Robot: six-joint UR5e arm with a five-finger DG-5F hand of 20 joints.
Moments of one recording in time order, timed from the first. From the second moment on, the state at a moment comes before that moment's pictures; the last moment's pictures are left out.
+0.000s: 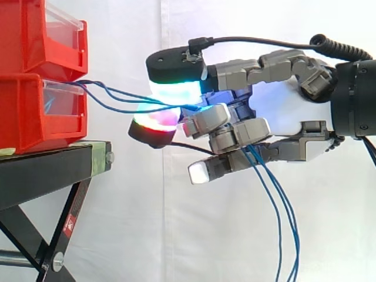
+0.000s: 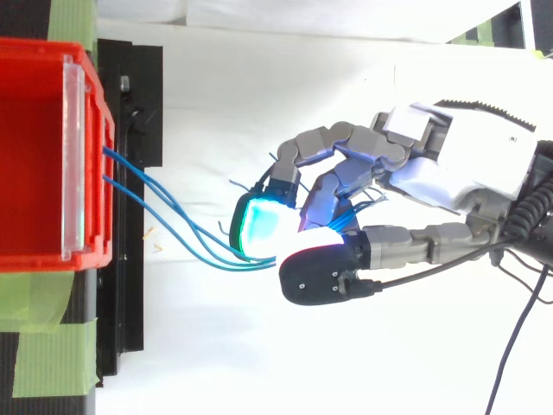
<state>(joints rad) 0.32 -1.89 -1.83 -2.59 -0.91 -0.08</state>
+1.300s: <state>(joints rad) 0.32 -1.88 -1.83 -2.59 -0.91 -0.08</state>
